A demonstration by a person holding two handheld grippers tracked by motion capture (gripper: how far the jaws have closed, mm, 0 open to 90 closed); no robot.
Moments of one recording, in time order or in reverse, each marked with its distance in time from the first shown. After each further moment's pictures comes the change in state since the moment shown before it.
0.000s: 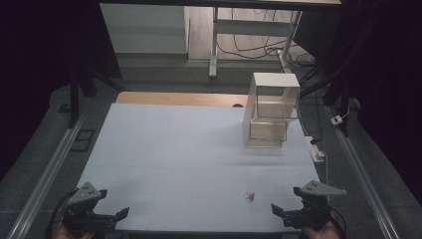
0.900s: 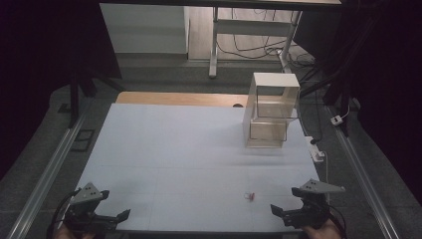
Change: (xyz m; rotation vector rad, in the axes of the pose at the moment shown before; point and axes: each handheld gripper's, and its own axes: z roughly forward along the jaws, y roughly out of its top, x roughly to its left) left arm -0.001 0.000 0.002 0.015 -0.029 0.023; right arm -0.003 0.001 0.003 0.029 0.045 0.019
